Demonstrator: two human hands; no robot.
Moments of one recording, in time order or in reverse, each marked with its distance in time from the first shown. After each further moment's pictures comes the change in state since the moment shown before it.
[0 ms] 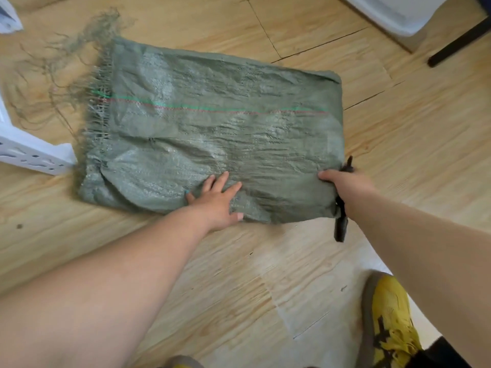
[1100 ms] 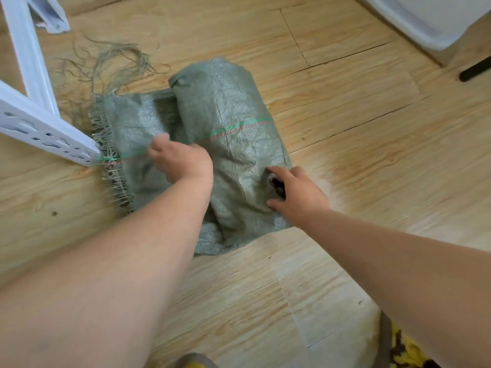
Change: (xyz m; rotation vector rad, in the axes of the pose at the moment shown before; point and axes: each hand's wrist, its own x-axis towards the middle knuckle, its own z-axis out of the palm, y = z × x) left_hand -0.002 -0.052 -0.070 -1.008 1.092 -0.593; right_hand -0.048 0.005 0.097 -0.995 -0.225 -0.710
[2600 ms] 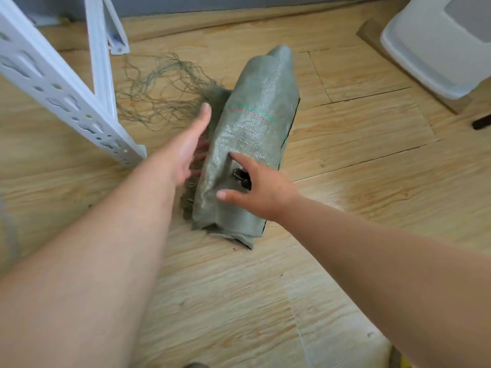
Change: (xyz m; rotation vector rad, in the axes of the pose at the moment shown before) left_hand 0.027 0.030 -0.098 -0.372 -0.832 -0.180; right_hand 0.003 -0.107 -0.017 0.097 -0.096 -0.363
